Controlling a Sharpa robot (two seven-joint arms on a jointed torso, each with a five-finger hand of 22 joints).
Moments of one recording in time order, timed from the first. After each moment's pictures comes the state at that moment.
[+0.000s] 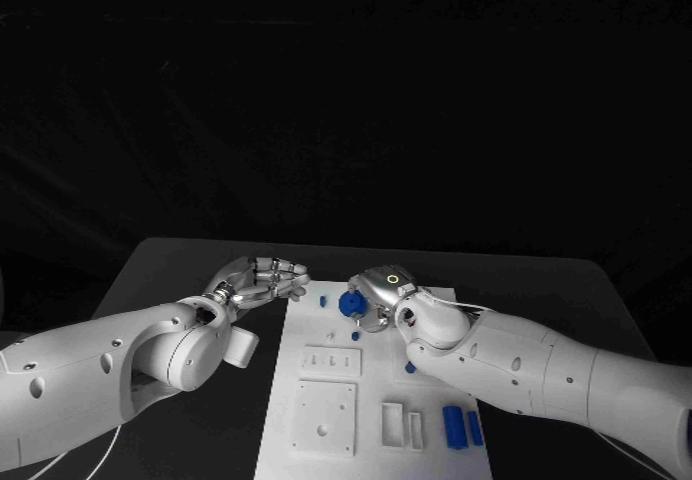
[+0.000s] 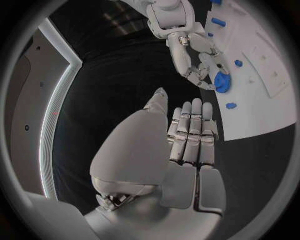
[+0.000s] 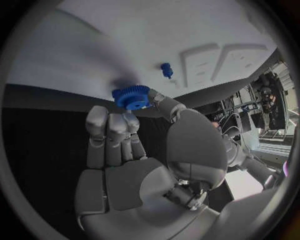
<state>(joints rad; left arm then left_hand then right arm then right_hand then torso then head) 1.34 -0.83 -0.13 1.50 -0.14 -0.33 0.28 1.60 -0.10 0.05 0.29 0.07 0.74 0.19 0.38 0.36 1.07 0.16 0.09 0.08 0.89 0.14 0.43 0.45 0.05 0.75 0.04 0.28 1.31 1.22 -0.42 -0.07 1.09 -1.87 -0.45 -0.26 1.07 -0.30 0.74 -0.14 0.05 0.88 0.12 0.29 0.43 1.09 0.02 1.16 1.21 1.30 -0.09 1.26 0.98 0.19 1.22 -0.07 1.11 1.31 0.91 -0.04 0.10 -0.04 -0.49</state>
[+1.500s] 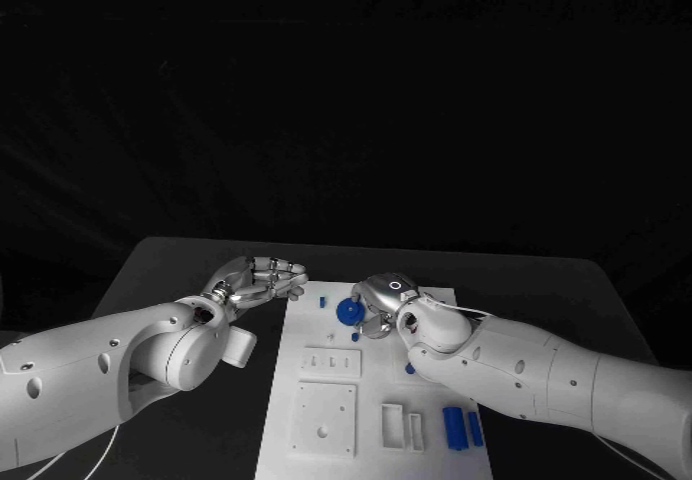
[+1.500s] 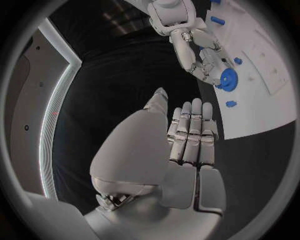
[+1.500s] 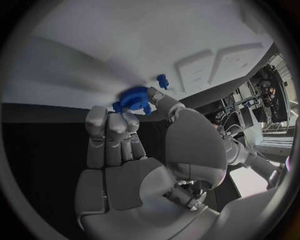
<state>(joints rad) 1.34 -0.83 -0.13 1.50 -0.14 -0.33 0.28 1.60 -0.10 0.05 0.29 0.07 0.74 0.19 0.37 0.36 1.07 0.16 0.08 0.08 0.89 0.14 0.43 0.45 0.04 0.75 0.04 0.28 1.31 1.21 -0.44 -0.07 1.11 -1.82 -0.42 -0.27 1.04 -0.30 0.68 -0.13 0.05 0.85 0.14 0.28 0.43 1.09 0.02 1.16 1.20 1.30 -0.09 1.26 0.99 0.18 1.22 -0.08 1.11 1.31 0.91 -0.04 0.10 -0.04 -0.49</state>
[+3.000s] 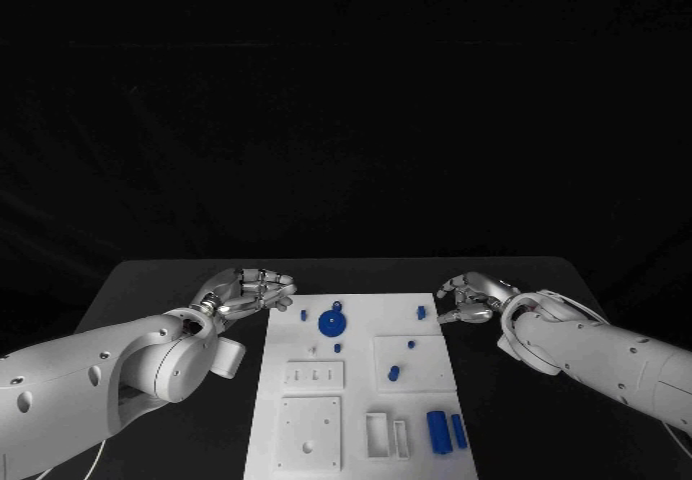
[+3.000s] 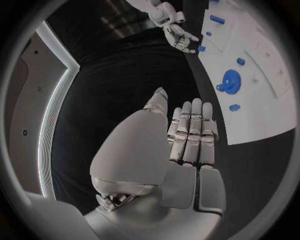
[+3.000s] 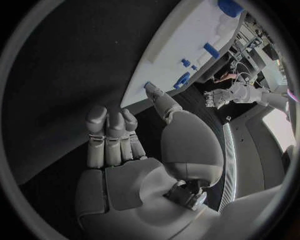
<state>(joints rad) 1.33 -0.83 -0.13 1.45 -0.14 -0.32 0.28 1.60 -0.10 0.05 0.29 0.07 0.74 0.19 0.37 0.36 1.07 0.17 0.08 0.08 0.89 0.14 0.42 0.45 0.04 0.75 0.04 0.28 1.31 1.17 -0.71 0.02 0.94 -1.20 -0.31 0.15 1.06 -0.20 0.43 -0.29 0.19 0.79 0.16 0.25 0.42 1.04 0.04 1.17 1.20 1.28 -0.07 1.24 1.02 0.16 1.17 -0.07 1.10 1.31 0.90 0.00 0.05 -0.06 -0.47</state>
